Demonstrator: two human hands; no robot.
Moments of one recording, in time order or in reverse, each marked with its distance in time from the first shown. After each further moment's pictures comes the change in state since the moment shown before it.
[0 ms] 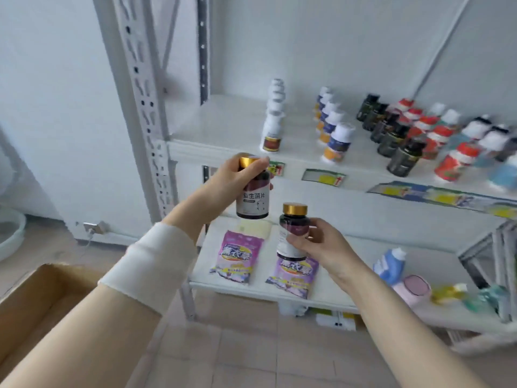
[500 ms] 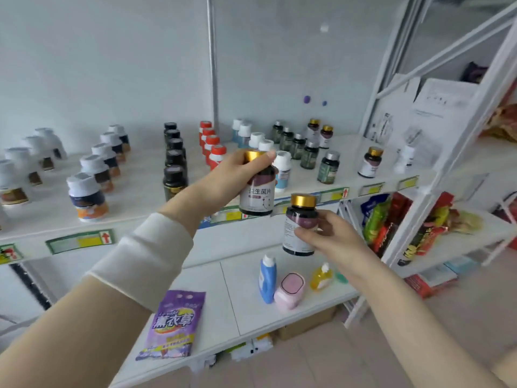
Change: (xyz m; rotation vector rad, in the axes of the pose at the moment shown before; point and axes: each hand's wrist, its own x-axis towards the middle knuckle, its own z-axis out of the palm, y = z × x) left_hand 0.102 0.078 0.417 0.132 -0.526 0.132; right_hand -0.100 -0.002 -0.390 0.065 0.492 -0.102
